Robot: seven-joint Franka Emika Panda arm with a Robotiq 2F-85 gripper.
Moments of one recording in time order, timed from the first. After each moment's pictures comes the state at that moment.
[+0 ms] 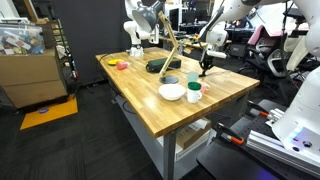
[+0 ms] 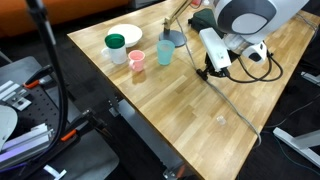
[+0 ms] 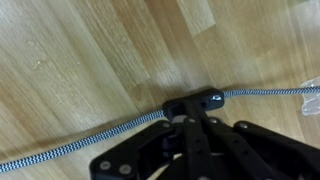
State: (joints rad) arm -0.44 0.92 -0.08 -1.46 0.36 2.23 -0.22
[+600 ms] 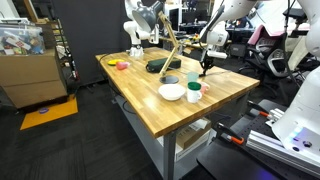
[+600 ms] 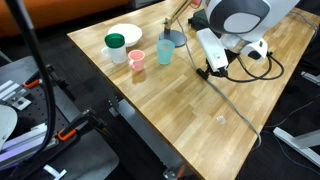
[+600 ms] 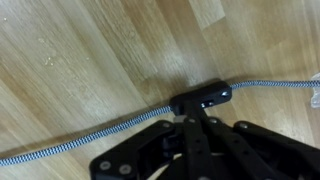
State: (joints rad) arm -0.43 0.87 -0.08 -1.56 0.34 2.37 -0.21
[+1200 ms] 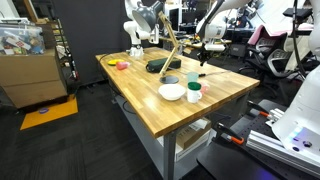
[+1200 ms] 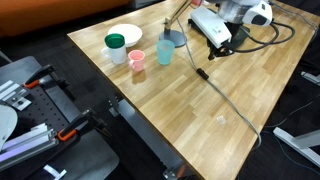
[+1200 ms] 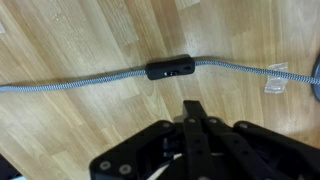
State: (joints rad) arm -0.36 0.69 -0.09 -1.72 0.23 2.51 -0.21
